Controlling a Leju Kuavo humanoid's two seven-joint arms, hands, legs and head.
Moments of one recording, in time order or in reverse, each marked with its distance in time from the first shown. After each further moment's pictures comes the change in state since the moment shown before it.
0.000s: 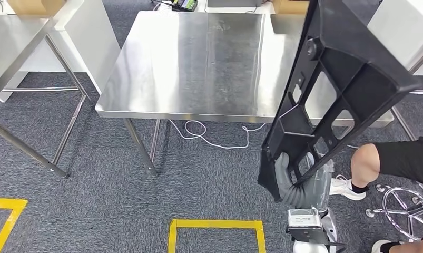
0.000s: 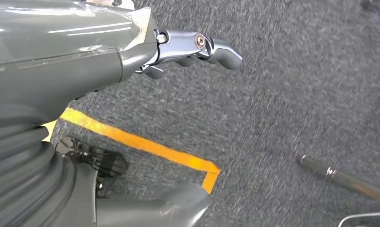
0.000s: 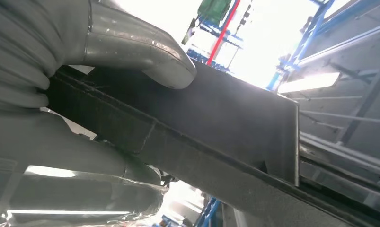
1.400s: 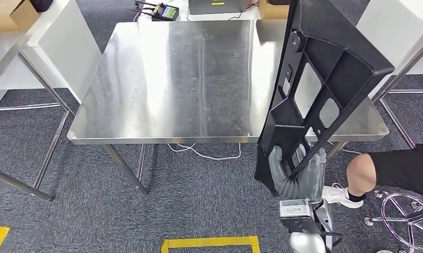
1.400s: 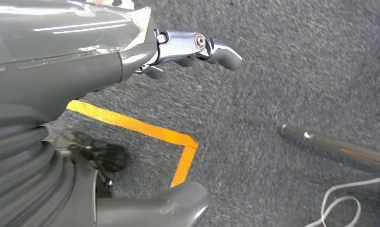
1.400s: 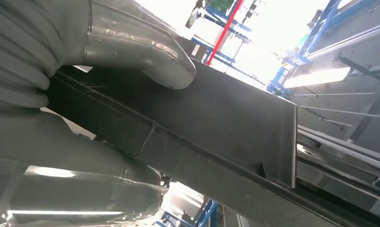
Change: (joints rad) left arm -0.002 0.008 -0.001 0.019 0.011 -0.001 0.000; right arm -0.060 -0.008 0.019 0.031 0.031 0.019 0.021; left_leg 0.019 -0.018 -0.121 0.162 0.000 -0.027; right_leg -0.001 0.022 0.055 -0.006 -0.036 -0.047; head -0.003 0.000
